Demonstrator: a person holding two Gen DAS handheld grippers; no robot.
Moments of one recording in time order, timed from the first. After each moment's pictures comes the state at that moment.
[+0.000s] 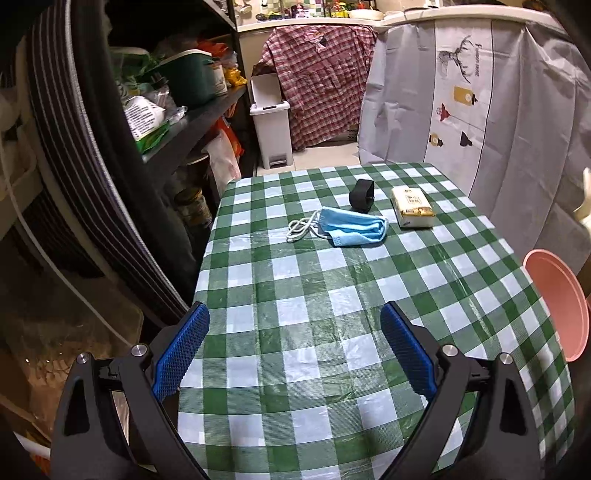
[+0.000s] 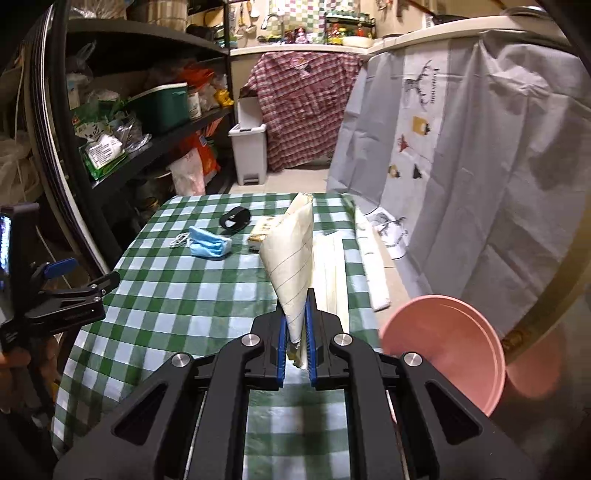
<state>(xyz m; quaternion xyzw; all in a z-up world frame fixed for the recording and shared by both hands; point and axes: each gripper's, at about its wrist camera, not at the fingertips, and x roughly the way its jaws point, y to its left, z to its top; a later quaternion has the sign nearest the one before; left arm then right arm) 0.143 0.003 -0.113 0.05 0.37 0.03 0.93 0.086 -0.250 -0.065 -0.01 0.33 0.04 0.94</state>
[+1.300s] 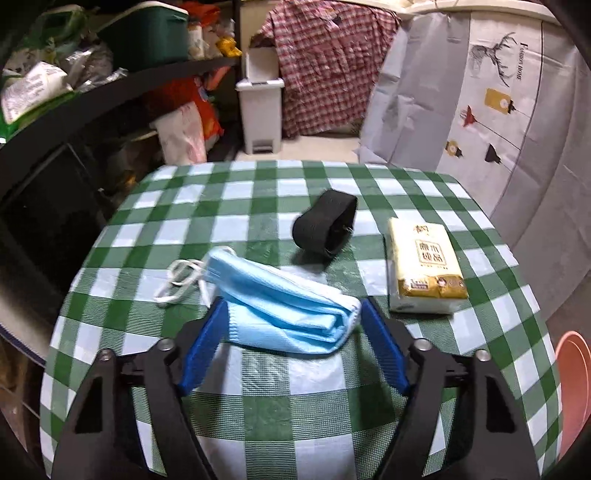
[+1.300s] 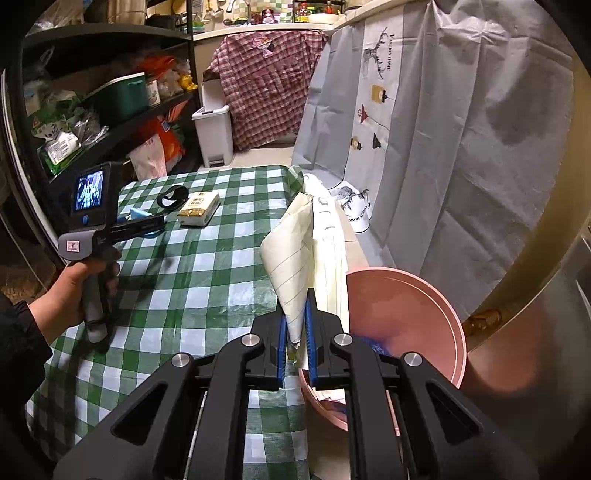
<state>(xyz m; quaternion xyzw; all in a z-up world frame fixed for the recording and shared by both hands) 0.305 -0.063 -0.189 -0.03 0.39 0.03 0.92 0.096 -0.342 -0.092 0.00 0.38 0.01 0.93</state>
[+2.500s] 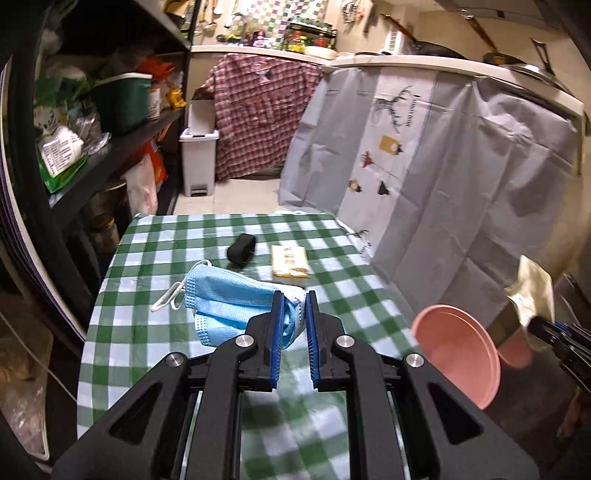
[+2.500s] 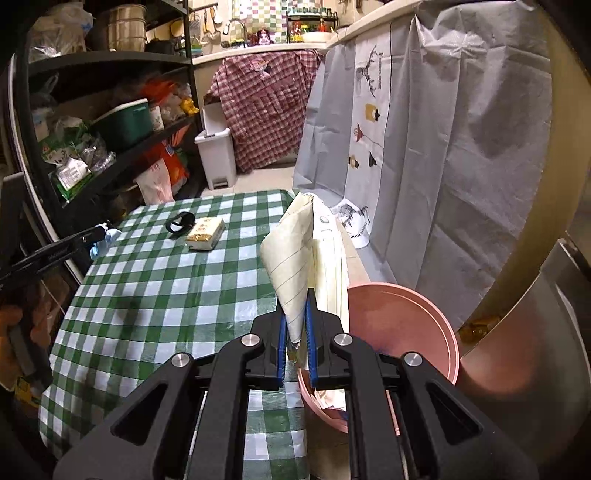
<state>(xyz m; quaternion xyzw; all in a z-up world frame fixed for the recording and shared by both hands) 0.145 -0.079 -0.062 -0.05 0.32 -0.11 0.94 0.071 -0.358 -0.060 0.03 0.33 0.02 0.94</state>
